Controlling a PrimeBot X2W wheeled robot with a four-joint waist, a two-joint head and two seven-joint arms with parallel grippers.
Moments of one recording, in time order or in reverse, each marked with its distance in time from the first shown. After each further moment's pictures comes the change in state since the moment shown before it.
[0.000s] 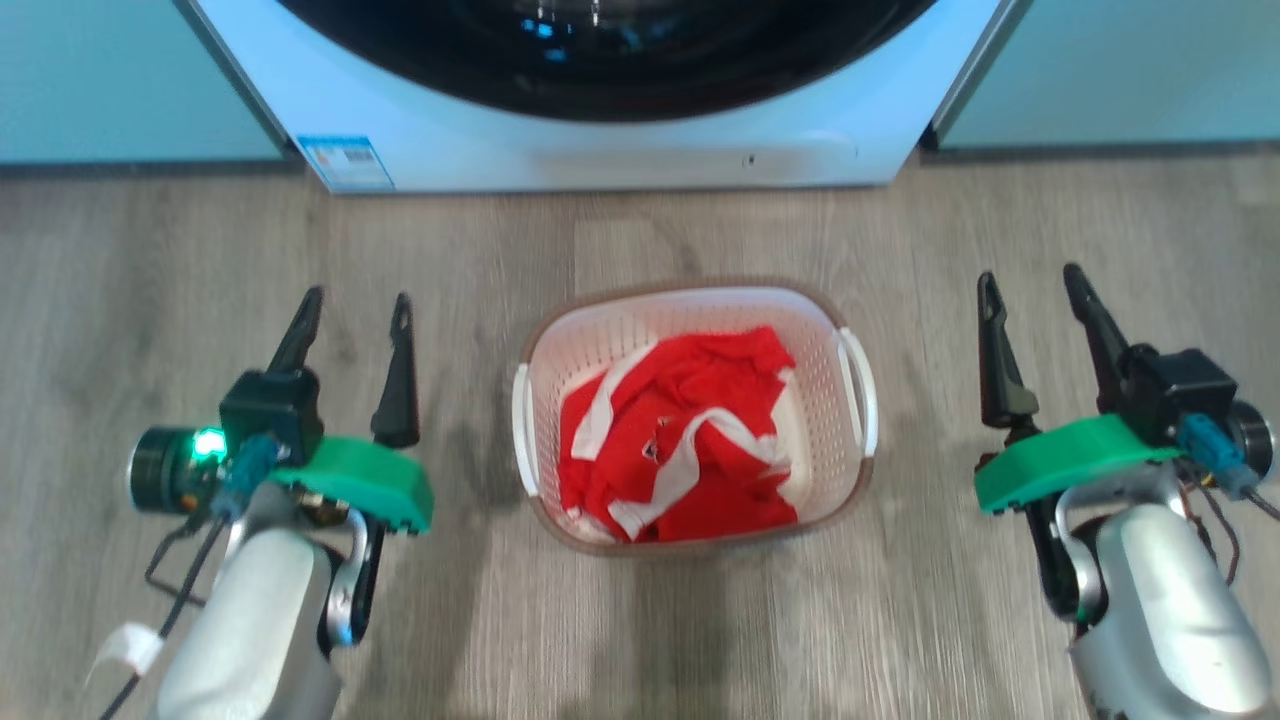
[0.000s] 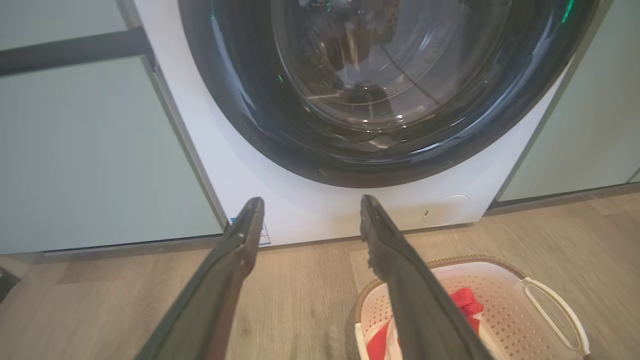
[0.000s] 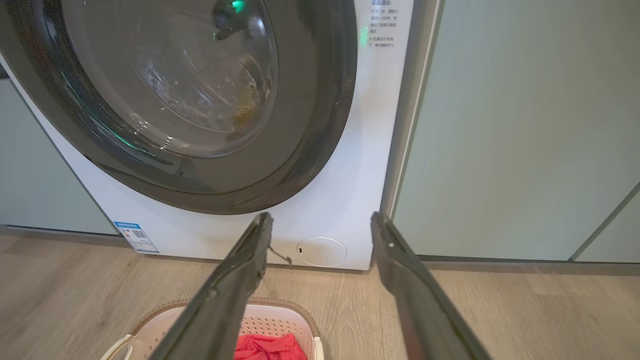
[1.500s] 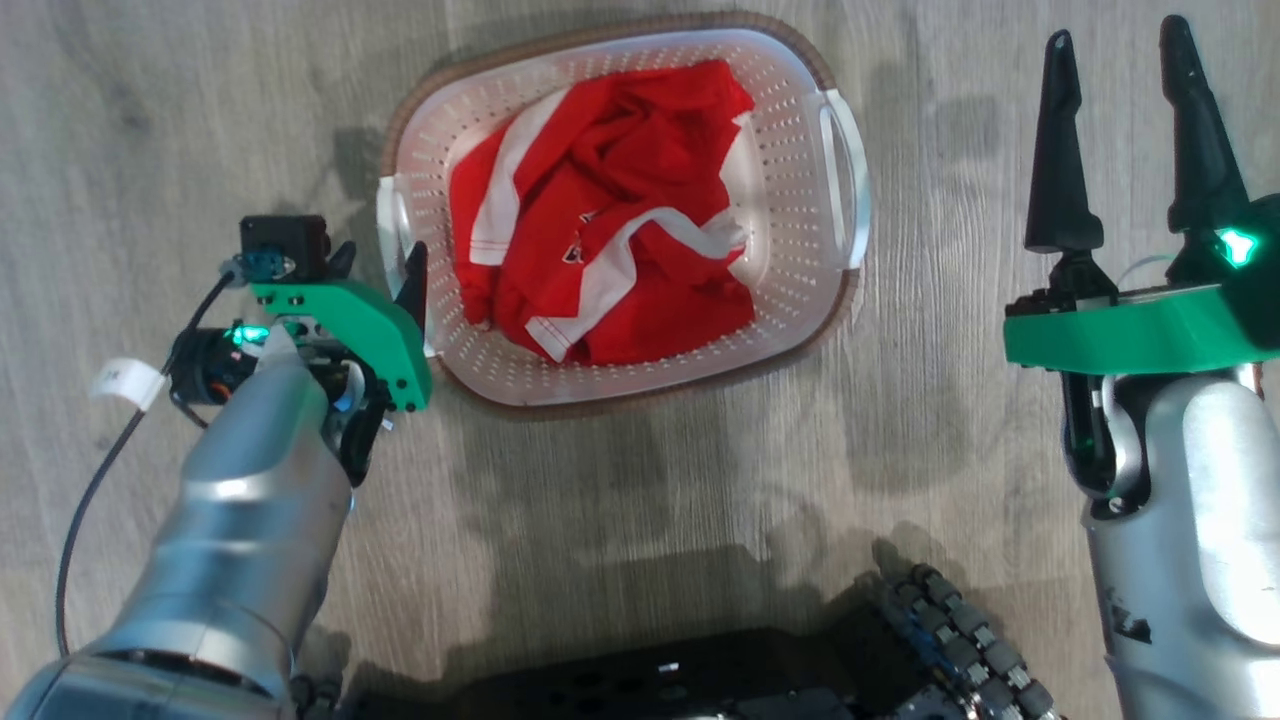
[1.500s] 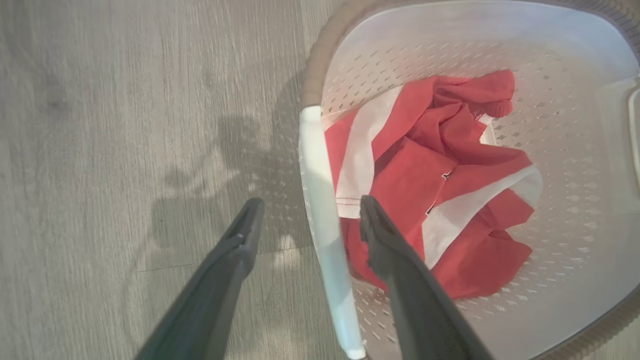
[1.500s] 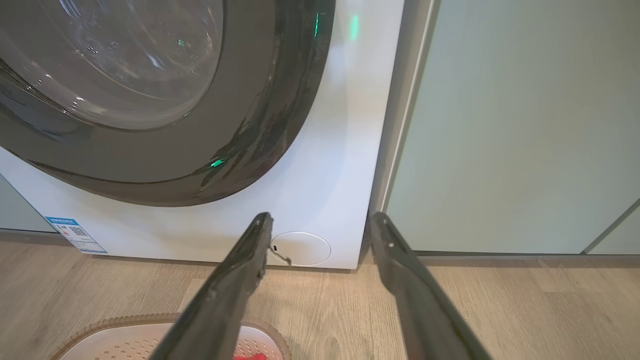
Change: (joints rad) left arm -0.599 -0.139 -0.076 1.001 -0.209 -0.270 -0.010; right arm -0.166 0.034 -0.021 -0.290 -0.029 0.000 -0.007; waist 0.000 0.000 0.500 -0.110
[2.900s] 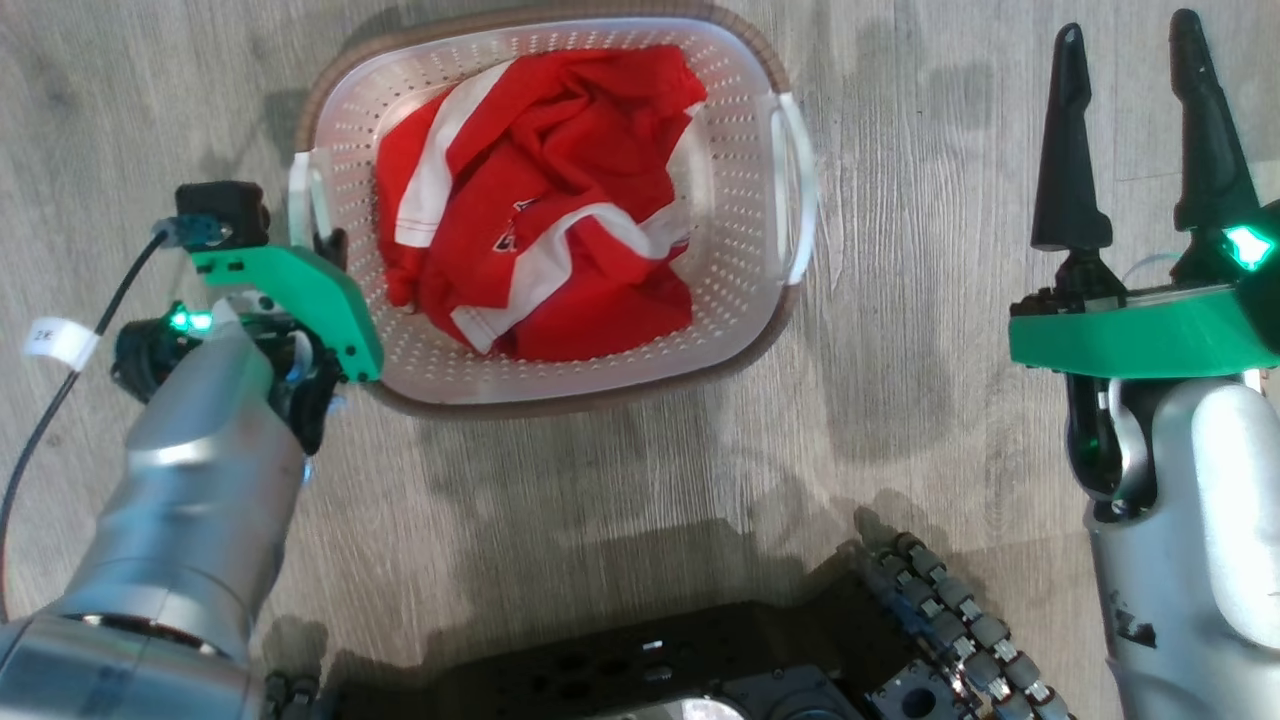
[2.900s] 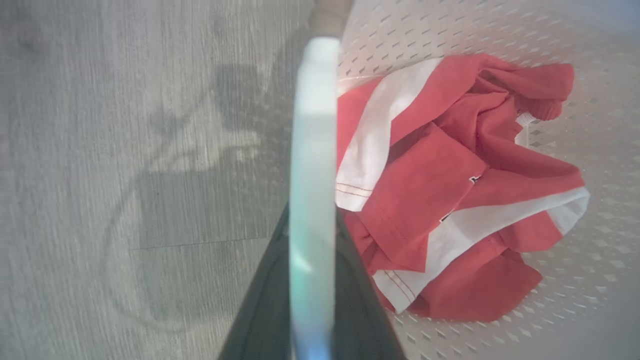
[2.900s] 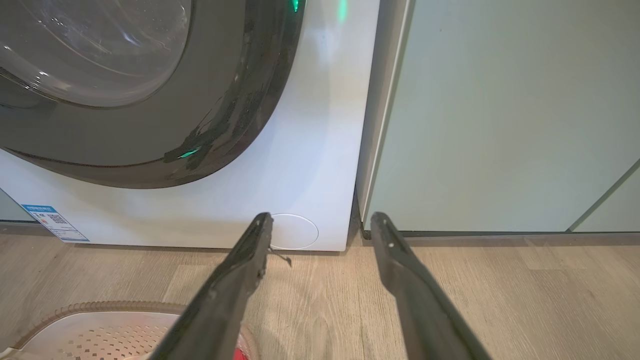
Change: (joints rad) left arm -0.088 0.045 -0.059 0.102 -0.145 -0.006 0.066; right arm 0.008 0.002 -0.002 -0.027 0.019 0.000 0.000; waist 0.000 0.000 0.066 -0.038
